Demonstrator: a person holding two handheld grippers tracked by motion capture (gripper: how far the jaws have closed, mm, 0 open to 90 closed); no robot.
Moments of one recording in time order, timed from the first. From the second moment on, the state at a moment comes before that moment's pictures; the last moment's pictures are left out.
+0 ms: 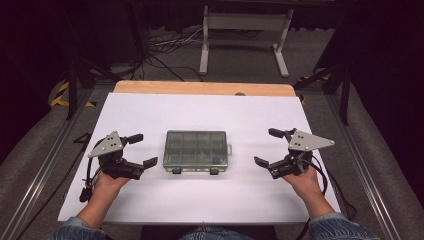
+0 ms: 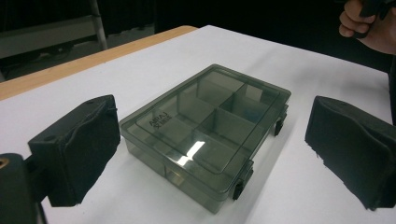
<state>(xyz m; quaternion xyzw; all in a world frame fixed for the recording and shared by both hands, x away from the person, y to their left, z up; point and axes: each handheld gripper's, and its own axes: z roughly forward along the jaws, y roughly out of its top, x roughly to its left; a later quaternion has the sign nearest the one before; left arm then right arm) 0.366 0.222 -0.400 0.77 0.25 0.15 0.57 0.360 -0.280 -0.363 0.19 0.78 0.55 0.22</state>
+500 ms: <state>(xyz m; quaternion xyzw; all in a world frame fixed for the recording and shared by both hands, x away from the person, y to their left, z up) 0.358 0.228 -0.409 0.76 0.26 0.17 0.58 0.346 -0.300 -0.385 0.20 0.75 0.58 0.25</state>
